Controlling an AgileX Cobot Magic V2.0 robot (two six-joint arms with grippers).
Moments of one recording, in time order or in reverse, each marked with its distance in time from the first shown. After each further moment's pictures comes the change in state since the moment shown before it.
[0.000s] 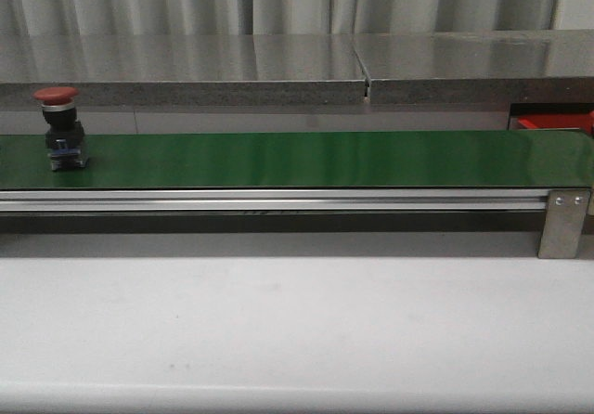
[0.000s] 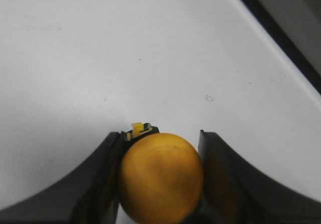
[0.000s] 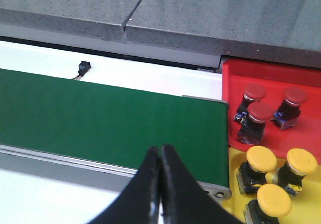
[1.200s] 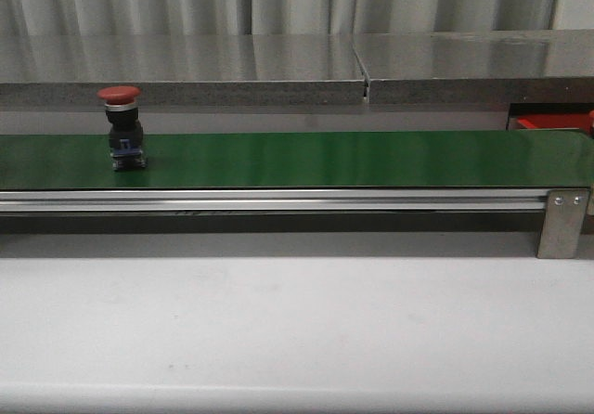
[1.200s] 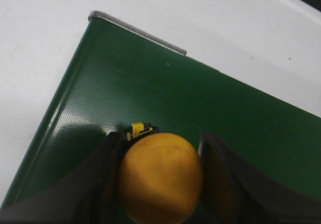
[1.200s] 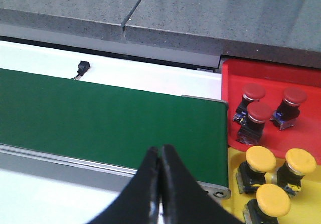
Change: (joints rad) left arm -0.164 -0.293 0.343 0.004 0.032 0.173; right arm 0.000 0.000 0.000 0.000 0.000 -0.002
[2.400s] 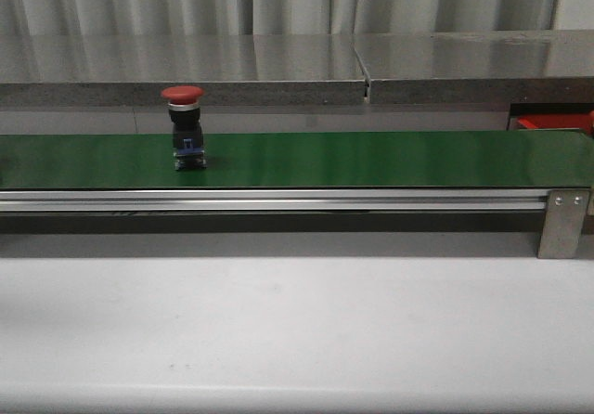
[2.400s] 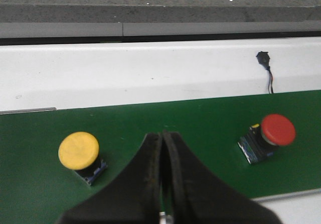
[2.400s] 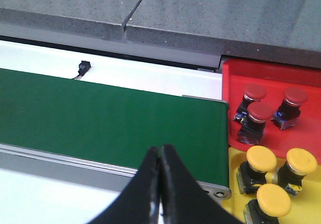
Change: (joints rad) left arm -0.253 -0.513 0.210 -0.008 -0.050 0.246; right arm 0.000 0.000 0.000 0.000 0.000 0.000
